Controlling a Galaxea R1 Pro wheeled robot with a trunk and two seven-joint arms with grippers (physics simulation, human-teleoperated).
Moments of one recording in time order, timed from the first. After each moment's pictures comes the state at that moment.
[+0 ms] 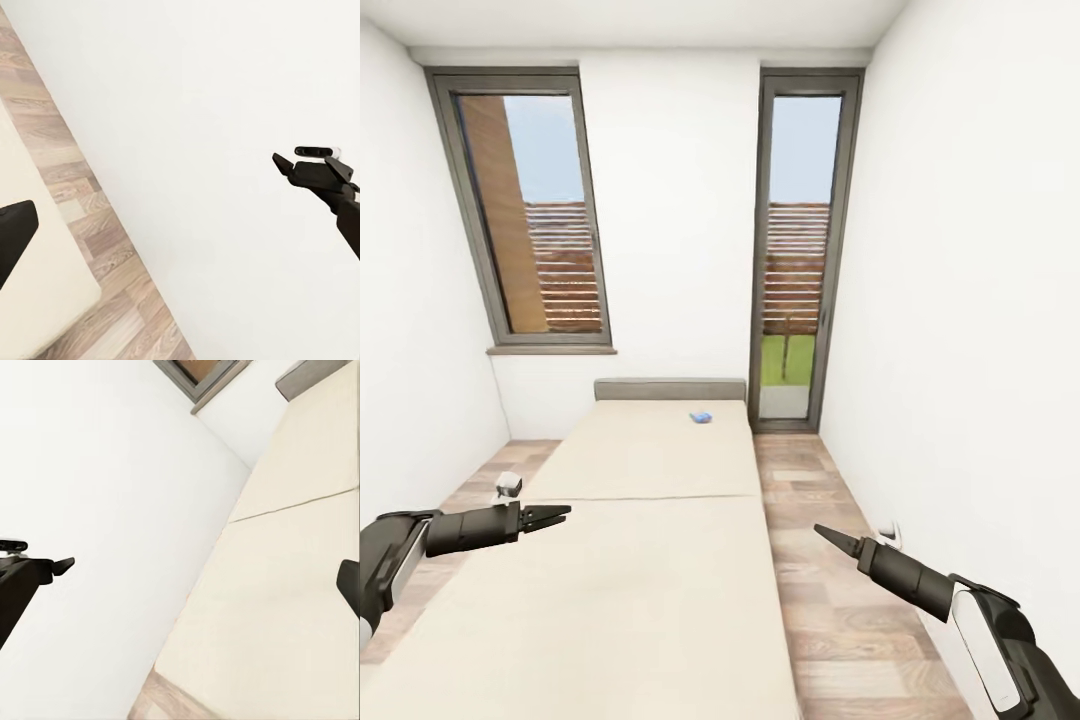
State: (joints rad) left arm -0.67 0.43 0.17 -0.73 0.06 0.80 -1.48; right arm -0.29 -0.15 -0.22 -1.22 -0.49 0.73 0.92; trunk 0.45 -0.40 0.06
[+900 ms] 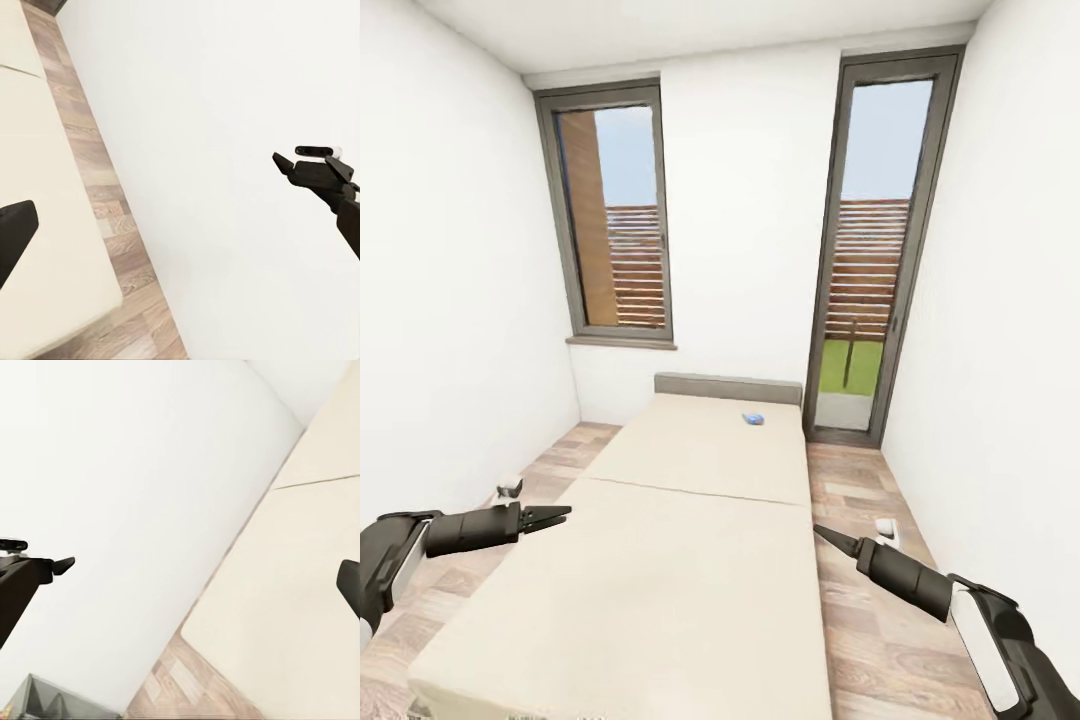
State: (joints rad) left arm -0.67 0.43 0.17 -0.73 0.06 0.80 -1.48; right arm -0.29 -0.15 -0.22 -1.22 -0.49 0.73 0.92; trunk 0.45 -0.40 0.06
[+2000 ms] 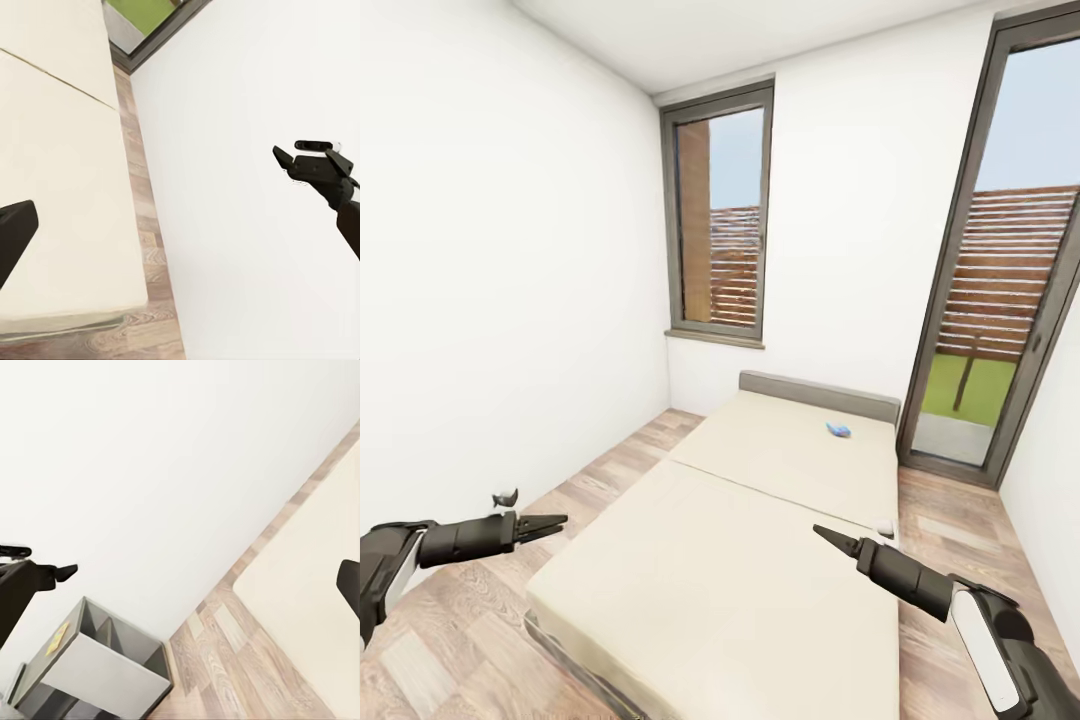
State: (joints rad) left arm -0.64 0.44 0.17 -0.73 0.06 0.79 -1.49; right arm -0.29 -0.15 -0.21 -1.22 -0.49 0.73 0.92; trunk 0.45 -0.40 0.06
